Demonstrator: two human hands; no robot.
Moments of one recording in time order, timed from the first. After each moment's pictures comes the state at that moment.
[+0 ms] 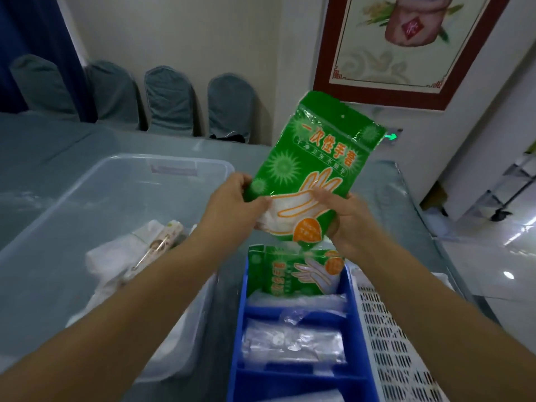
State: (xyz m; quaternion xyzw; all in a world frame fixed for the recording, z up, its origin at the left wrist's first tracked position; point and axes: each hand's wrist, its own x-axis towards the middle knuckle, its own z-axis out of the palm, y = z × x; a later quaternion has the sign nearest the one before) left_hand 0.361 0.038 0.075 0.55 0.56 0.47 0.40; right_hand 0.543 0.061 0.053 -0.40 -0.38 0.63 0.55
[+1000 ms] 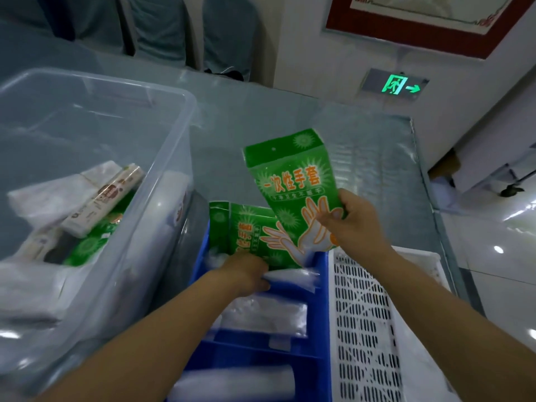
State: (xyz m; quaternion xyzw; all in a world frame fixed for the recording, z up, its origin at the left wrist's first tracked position) left_hand 0.461 0.057 -0.145 0.78 0.55 -0.17 0.26; right_hand 0.647 0.081 -0.049 -0.60 -0.66 0.30 0.34
